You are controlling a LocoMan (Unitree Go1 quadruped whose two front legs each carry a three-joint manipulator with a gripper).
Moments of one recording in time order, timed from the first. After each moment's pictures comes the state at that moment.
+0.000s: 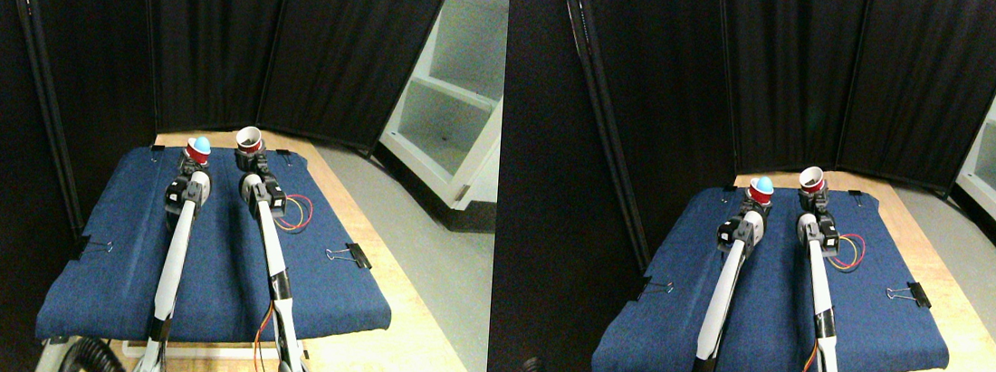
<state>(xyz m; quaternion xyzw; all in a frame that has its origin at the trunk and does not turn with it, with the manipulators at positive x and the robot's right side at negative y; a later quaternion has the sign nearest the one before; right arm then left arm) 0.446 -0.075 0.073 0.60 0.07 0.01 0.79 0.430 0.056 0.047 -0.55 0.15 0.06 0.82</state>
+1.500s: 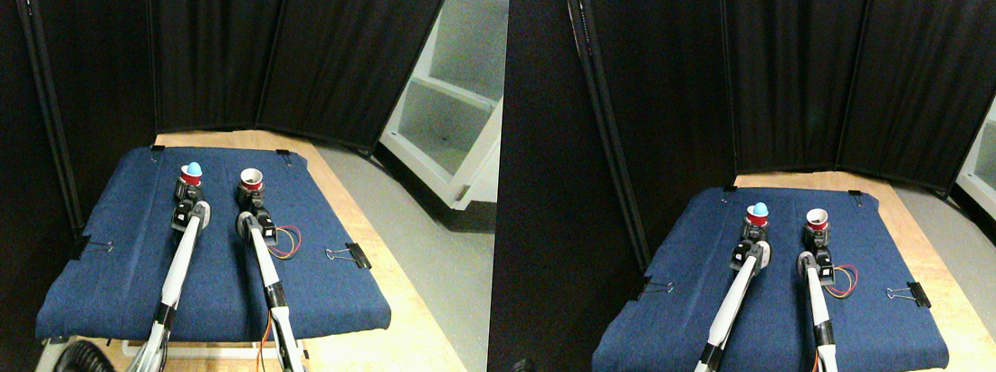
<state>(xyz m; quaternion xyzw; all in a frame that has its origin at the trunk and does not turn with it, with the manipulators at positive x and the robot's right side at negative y) 0.454 -0.097 -0.020 0.67 0.08 -0.11 0.73 0.453 0.066 -0.032 -0.61 0.10 0.17 0.77</state>
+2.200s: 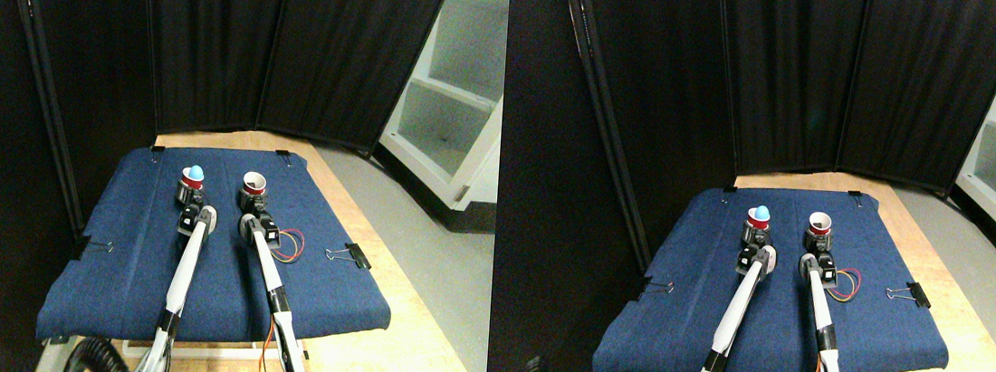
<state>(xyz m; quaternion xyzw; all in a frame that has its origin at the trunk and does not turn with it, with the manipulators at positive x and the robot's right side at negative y) 0.447 -0.105 -0.028 0.68 0.09 -0.14 0.71 0.444 0.061 -0.036 -0.59 0.08 0.21 0.77</state>
